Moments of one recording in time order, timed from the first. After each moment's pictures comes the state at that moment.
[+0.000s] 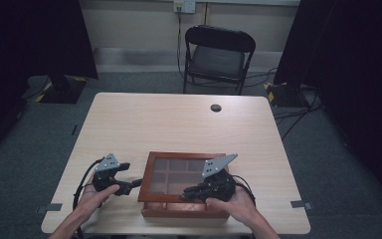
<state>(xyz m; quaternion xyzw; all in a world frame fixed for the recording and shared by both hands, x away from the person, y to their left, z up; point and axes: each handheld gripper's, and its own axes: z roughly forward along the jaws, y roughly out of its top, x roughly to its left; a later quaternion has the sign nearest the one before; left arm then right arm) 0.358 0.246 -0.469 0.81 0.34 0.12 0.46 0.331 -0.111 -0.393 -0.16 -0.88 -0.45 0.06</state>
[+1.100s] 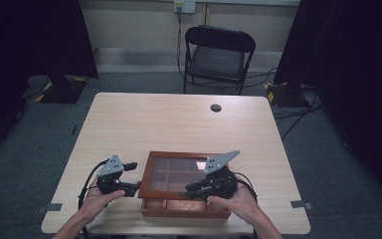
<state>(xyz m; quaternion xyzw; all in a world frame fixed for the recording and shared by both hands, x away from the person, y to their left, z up) 0.350 0.231 -0.461 0.81 0.30 0.14 0.49 0.334 -0.115 -0.386 -0.16 -0.88 -0.45 0.06</state>
